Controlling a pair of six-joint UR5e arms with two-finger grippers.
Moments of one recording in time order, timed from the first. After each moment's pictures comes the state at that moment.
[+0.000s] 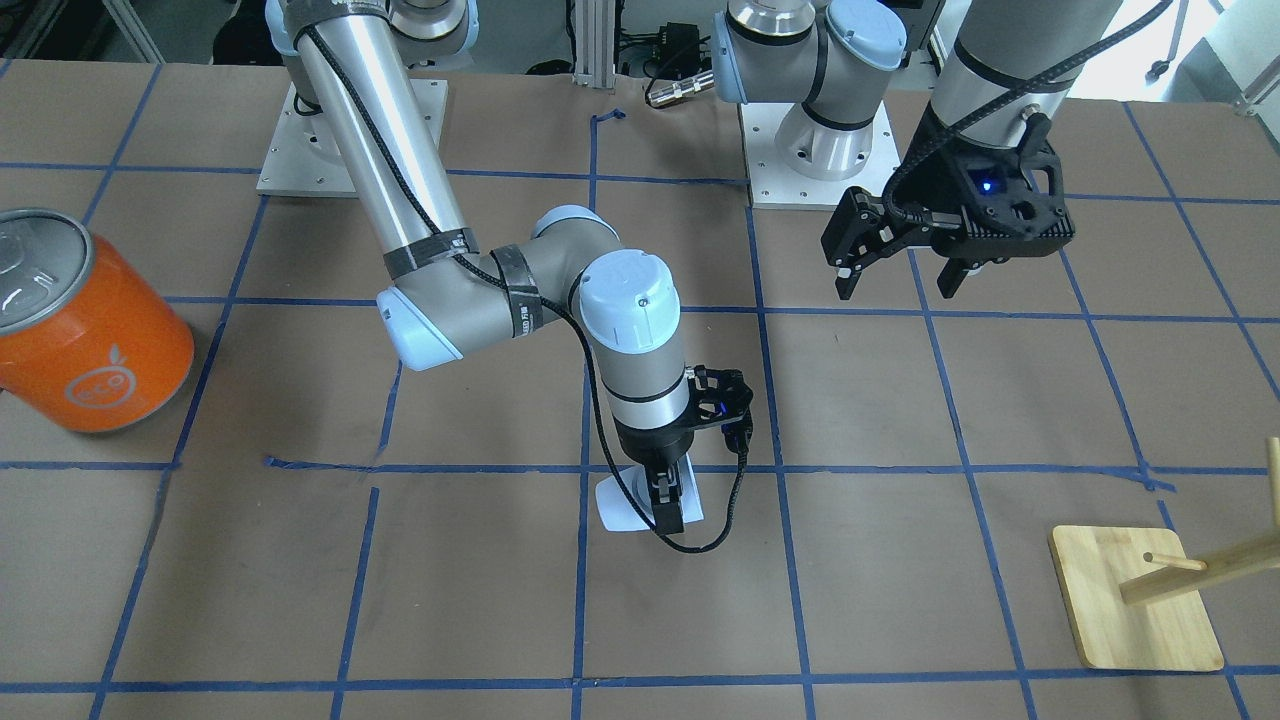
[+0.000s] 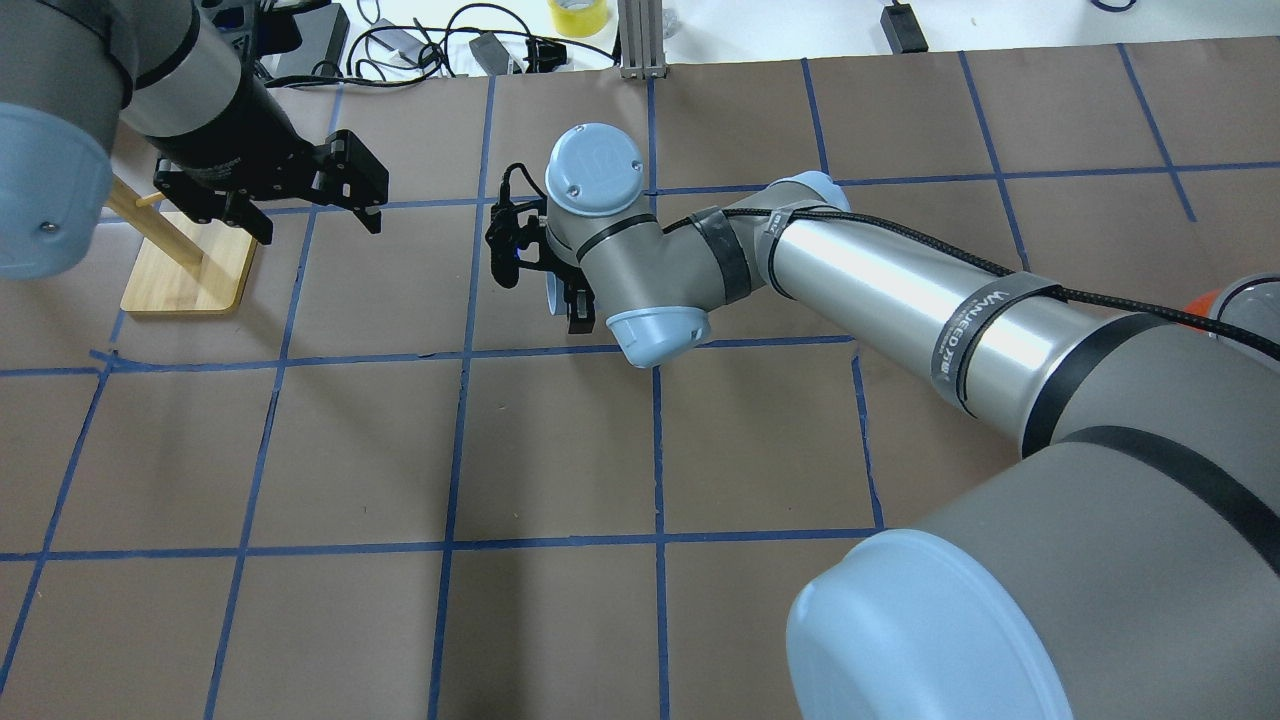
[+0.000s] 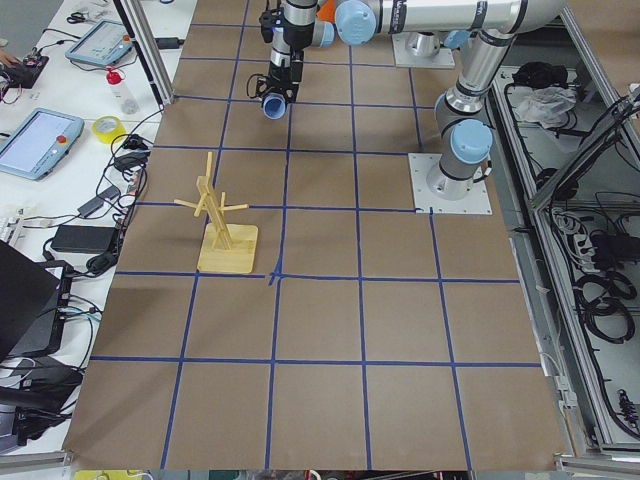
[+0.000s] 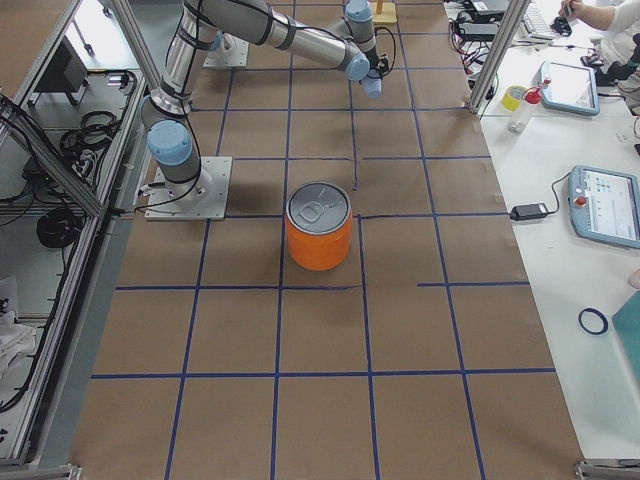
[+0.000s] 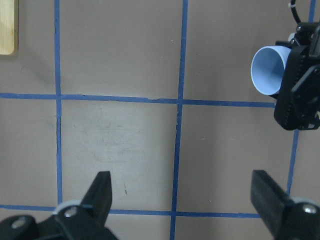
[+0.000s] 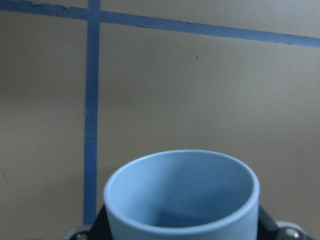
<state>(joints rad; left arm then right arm) -1.52 -1.55 -1.64 -1.42 1.56 -0.01 2.03 -0.92 1.53 -2.47 -1.49 -1.16</state>
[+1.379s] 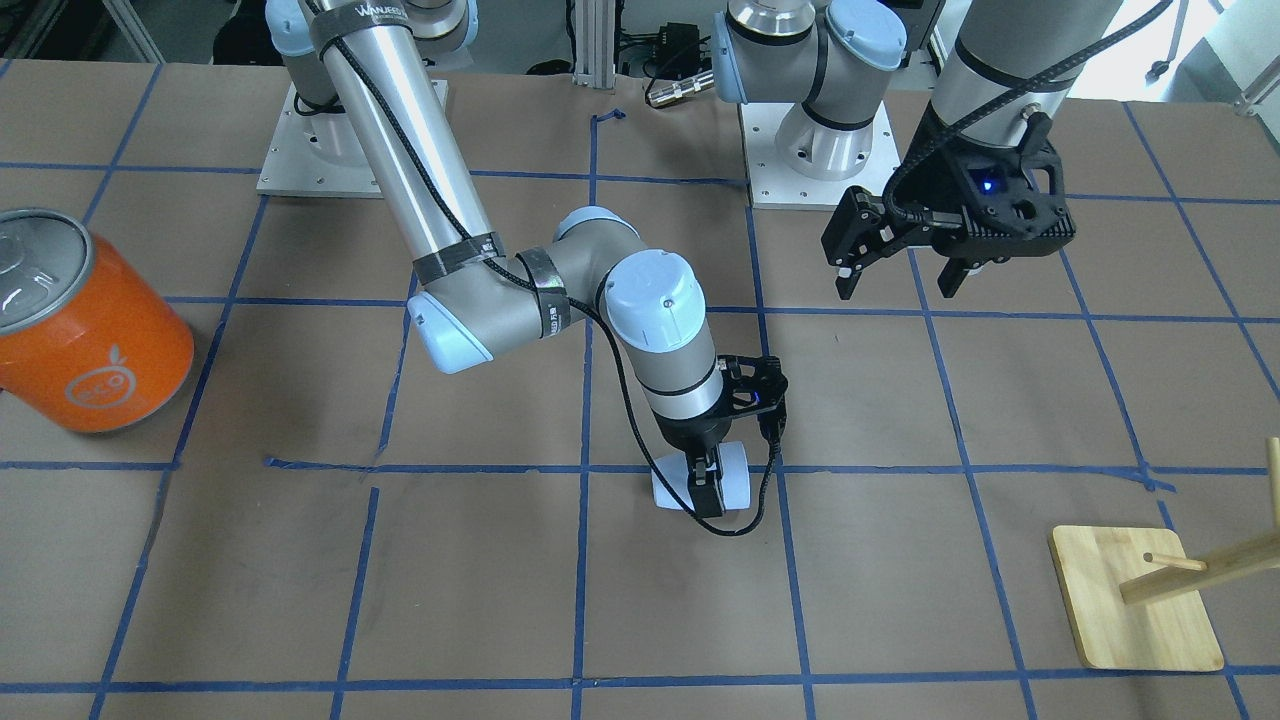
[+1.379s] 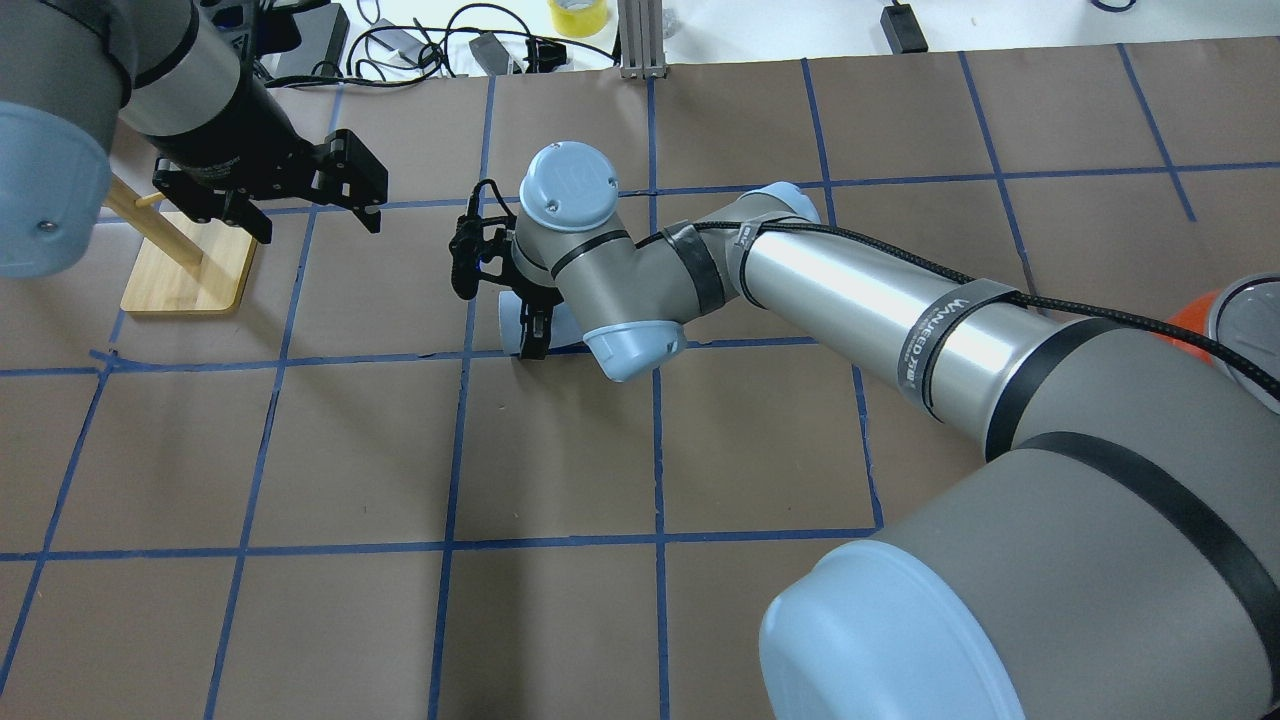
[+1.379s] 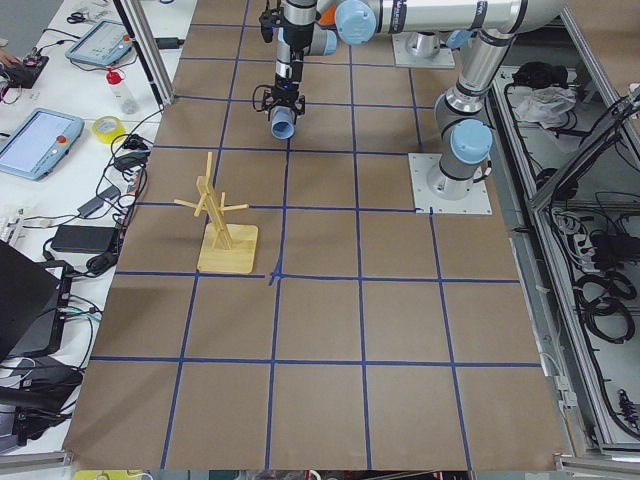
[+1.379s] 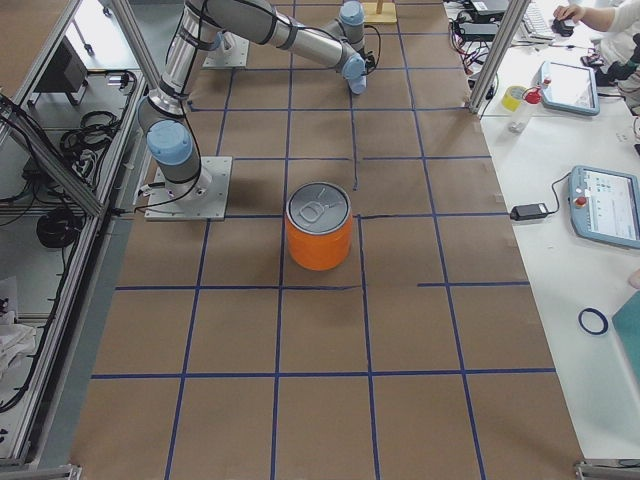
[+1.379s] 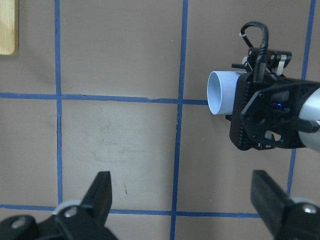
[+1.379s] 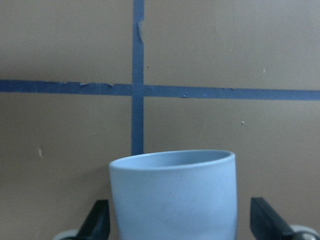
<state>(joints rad) -1.52 -1.55 -1.64 -1.42 1.56 -0.01 2.06 -0.91 1.51 -2.48 -1.38 -1.01</state>
